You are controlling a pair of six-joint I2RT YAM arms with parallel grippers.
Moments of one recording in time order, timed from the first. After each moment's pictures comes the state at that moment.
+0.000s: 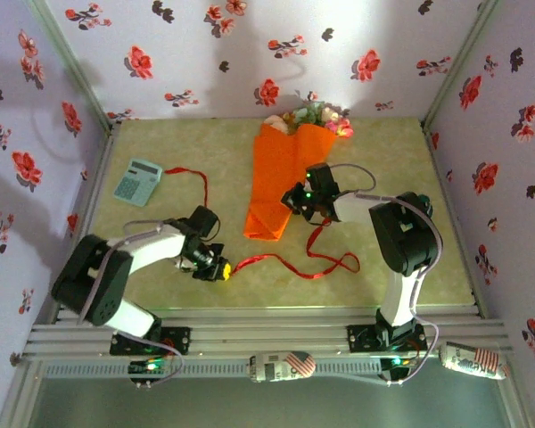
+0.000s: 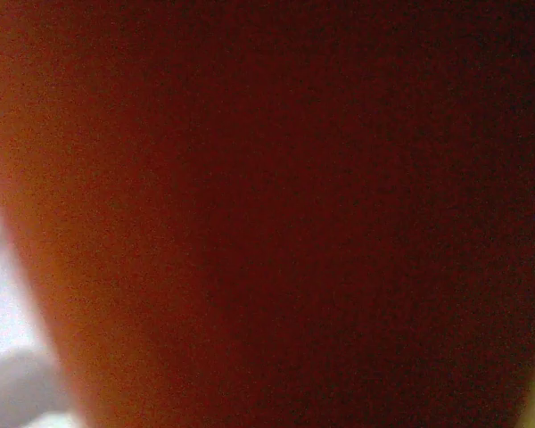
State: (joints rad) left arm -0.54 1.53 0.71 -0.60 0.48 -1.82; right arm 0.46 1.88 1.02 0.08 -0.44 1.11
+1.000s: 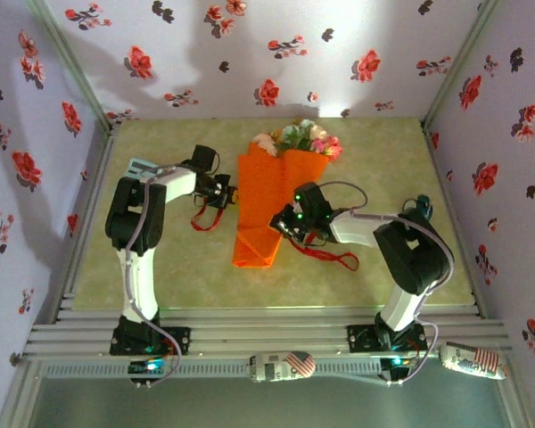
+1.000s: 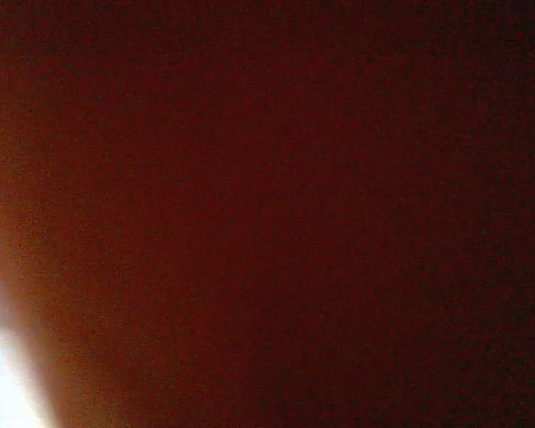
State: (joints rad) left arm -0.31 2.10 1.39 -0.40 0.48 -1.55; right arm 0.62 1.74 0.84 0.09 -0.46 1.19
